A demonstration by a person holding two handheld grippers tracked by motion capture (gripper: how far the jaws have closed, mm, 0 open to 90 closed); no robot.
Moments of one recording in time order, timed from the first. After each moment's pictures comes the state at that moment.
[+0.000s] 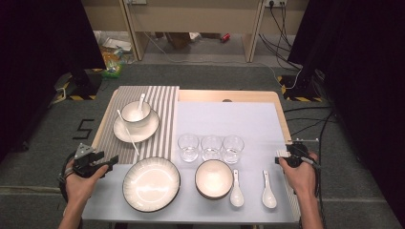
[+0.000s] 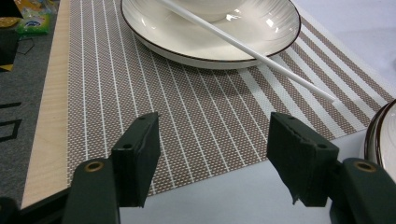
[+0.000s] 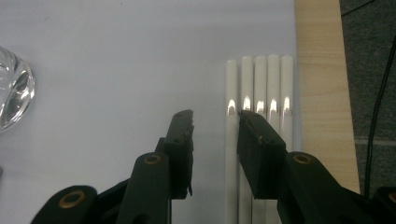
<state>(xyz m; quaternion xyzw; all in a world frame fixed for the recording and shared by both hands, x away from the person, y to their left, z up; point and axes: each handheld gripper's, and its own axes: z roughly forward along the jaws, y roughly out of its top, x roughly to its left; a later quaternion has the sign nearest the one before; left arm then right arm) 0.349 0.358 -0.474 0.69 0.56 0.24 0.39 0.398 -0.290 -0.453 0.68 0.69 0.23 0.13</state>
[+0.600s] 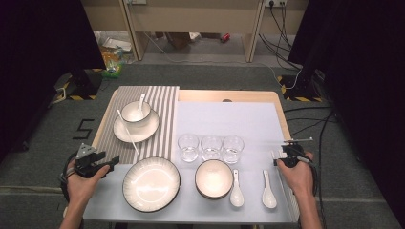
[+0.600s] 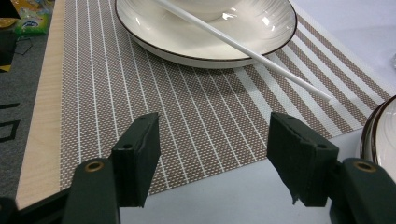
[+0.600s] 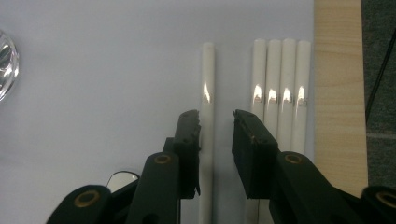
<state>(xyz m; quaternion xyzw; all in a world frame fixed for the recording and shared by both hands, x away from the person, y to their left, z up) 0.349 0.354 -0.475 0.70 0.55 0.24 0.39 0.401 -0.283 -0.458 0.67 0.71 0.20 0.12</state>
